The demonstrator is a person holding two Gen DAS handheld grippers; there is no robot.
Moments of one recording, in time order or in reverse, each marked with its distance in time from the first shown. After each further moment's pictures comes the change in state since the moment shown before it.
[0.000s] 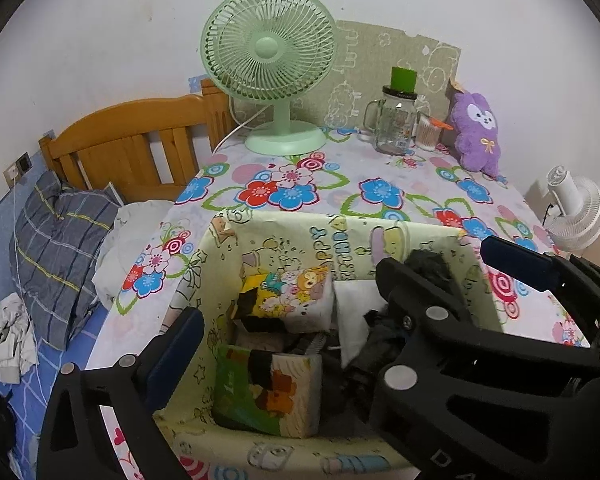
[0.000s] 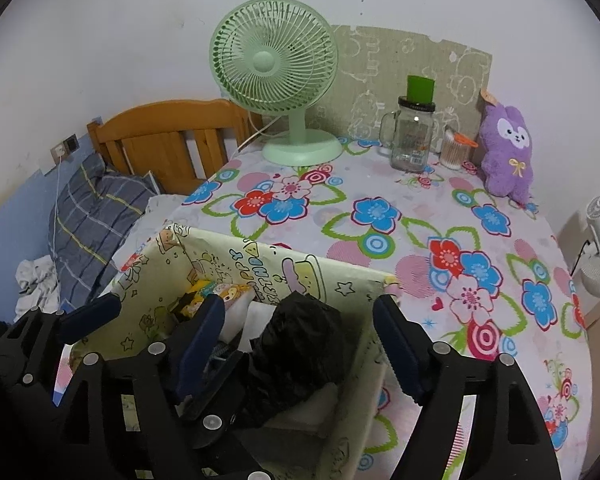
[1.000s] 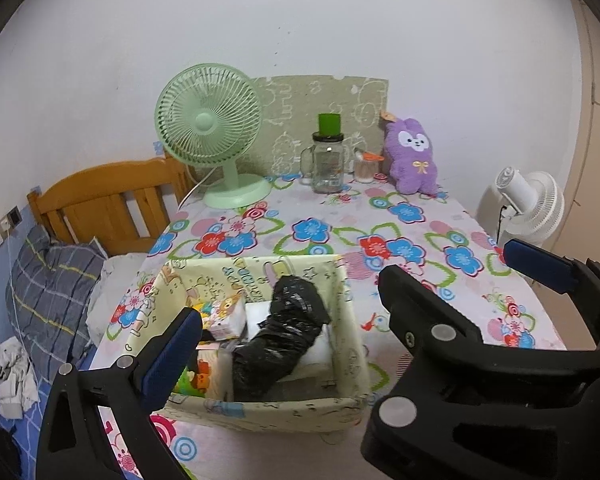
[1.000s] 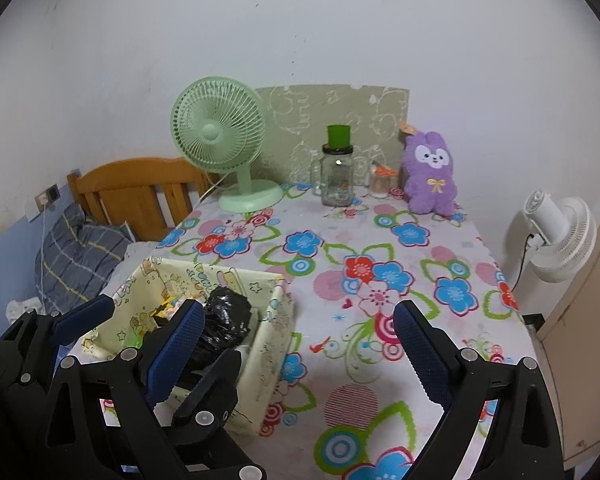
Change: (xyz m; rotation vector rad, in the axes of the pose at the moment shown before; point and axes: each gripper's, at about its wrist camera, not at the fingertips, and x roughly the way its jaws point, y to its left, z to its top) left arm -0.073 -0.071 -0.008 0.116 -0.155 -0.058; right arm -0.108 -0.055 -0.031 0.090 -0.178 -0.110
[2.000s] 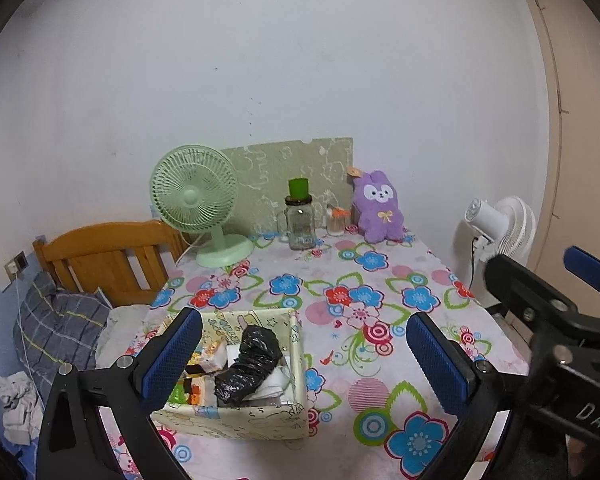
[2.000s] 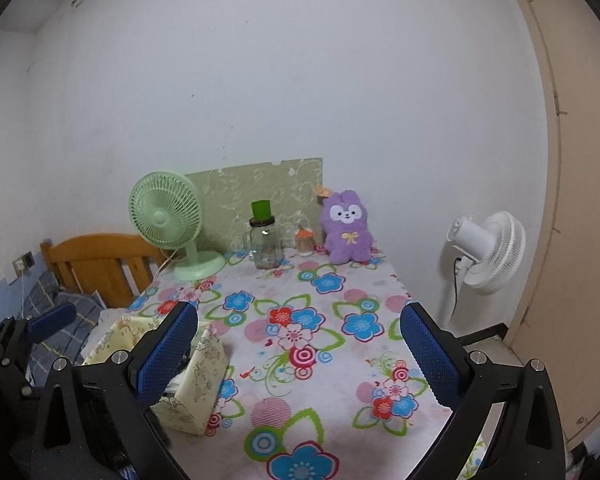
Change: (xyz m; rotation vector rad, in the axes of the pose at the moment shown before) left arm -0.084 -0.047 0.014 0.054 -0.186 -0.003; right arm -0.120 -0.076 -0.008 0.117 -0.233 -0.147
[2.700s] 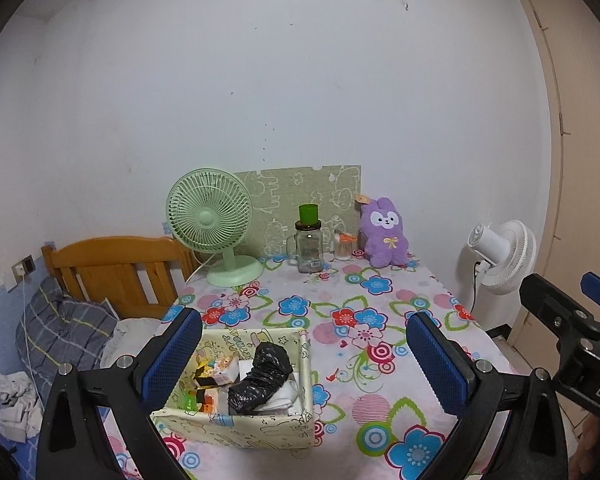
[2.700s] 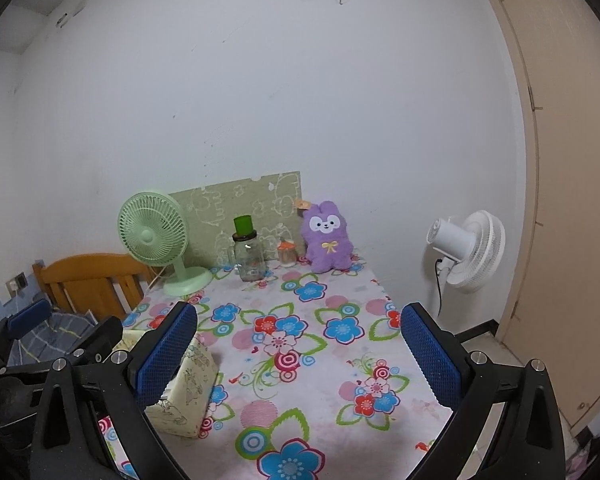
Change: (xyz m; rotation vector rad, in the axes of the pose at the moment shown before) left arm -0.022 0.010 0.002 -0.026 -0.082 0.015; right arm -0.025 -0.016 -0.002 0.052 -0.047 -0.049
